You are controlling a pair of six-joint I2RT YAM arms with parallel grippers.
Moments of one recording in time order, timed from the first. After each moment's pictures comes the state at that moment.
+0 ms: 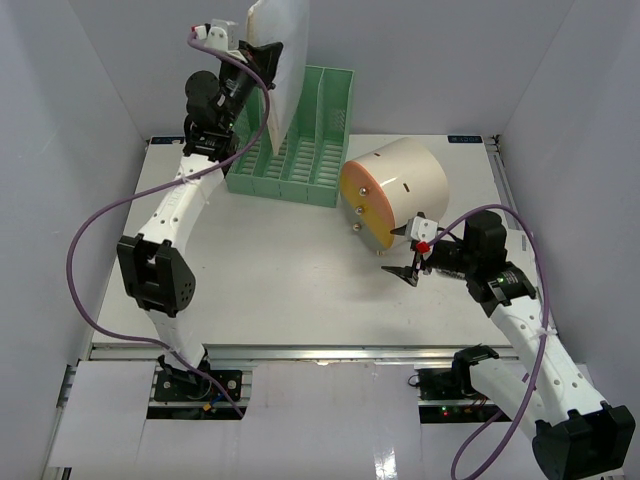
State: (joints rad) left arm -0.27 1.84 1.86 0.45 0.25 -0.30; right arm 0.29 0.82 0.72 -0.28 -0.90 -0.69
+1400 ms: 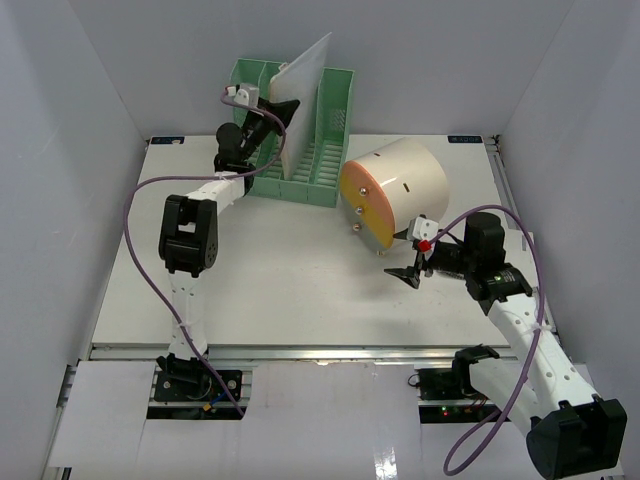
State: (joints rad) left arm -0.22 2.26 1.73 1.05 0.50 -0.45; right arm 0.24 0.85 0.67 -0.27 -0.94 -0.69
